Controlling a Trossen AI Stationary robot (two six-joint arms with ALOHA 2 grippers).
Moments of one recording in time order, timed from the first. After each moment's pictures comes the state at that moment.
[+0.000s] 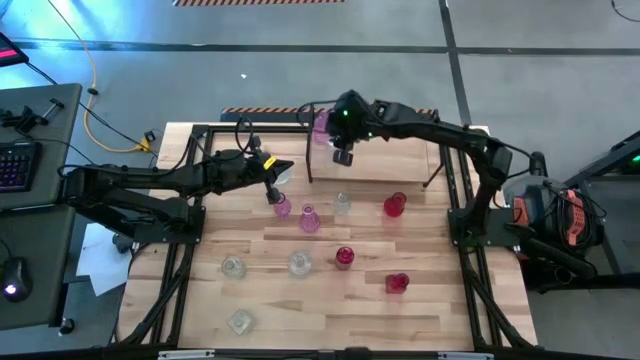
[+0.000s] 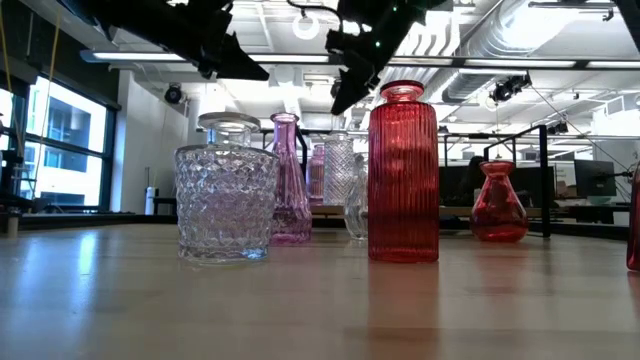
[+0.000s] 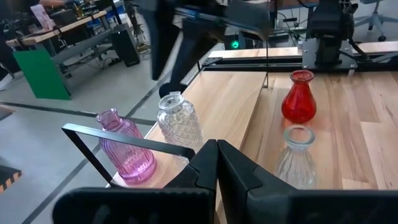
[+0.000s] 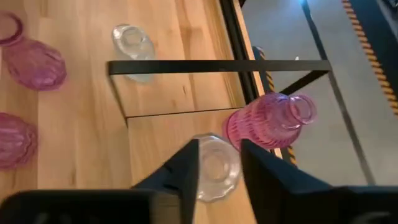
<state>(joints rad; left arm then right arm) 0.18 1.07 0.64 0.17 -0.26 0.16 -0.42 1.81 1.70 -0.73 0.04 -0.34</state>
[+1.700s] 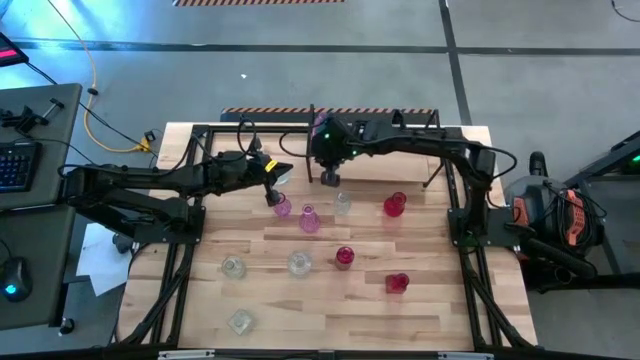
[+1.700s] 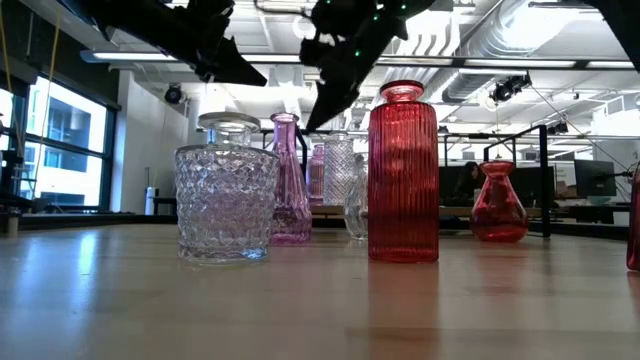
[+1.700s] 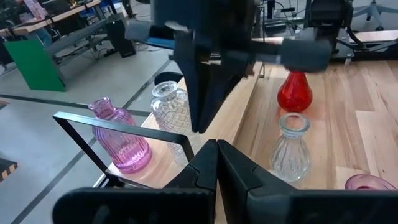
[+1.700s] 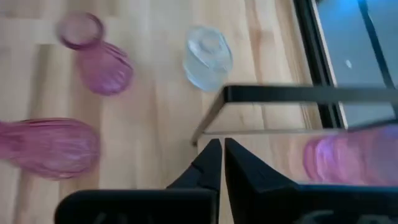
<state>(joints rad) 0.17 1.07 0.64 0.13 -0.26 0.14 -0.30 1.92 1.70 -0.69 -0.01 -0.26</state>
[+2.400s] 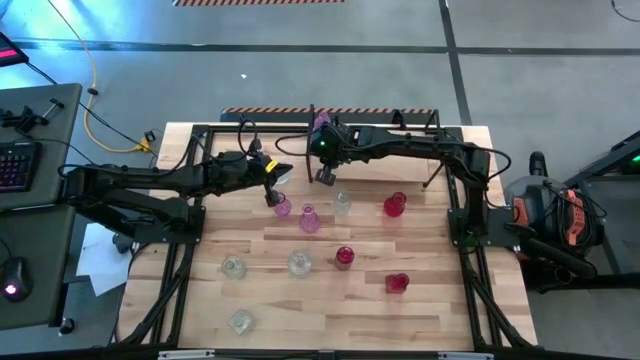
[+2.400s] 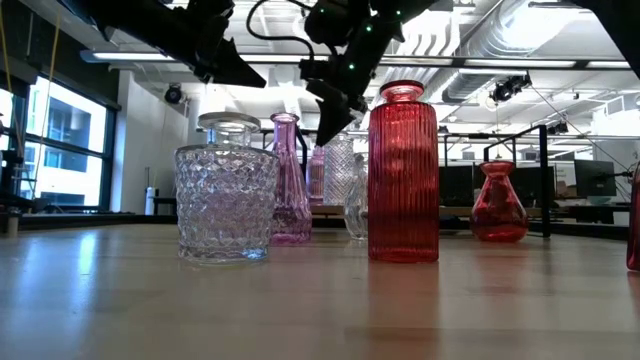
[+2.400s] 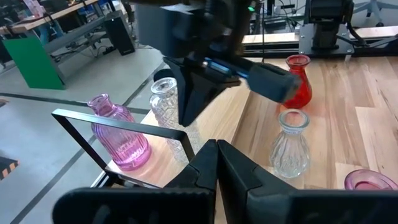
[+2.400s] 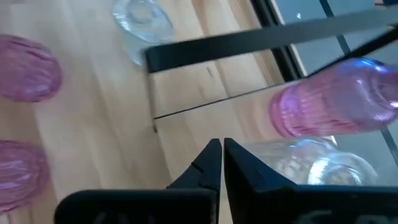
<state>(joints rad) 0.17 1.07 0.64 0.12 -0.26 0.14 -0.29 1.95 1.70 -0.72 0.21 -0.07</state>
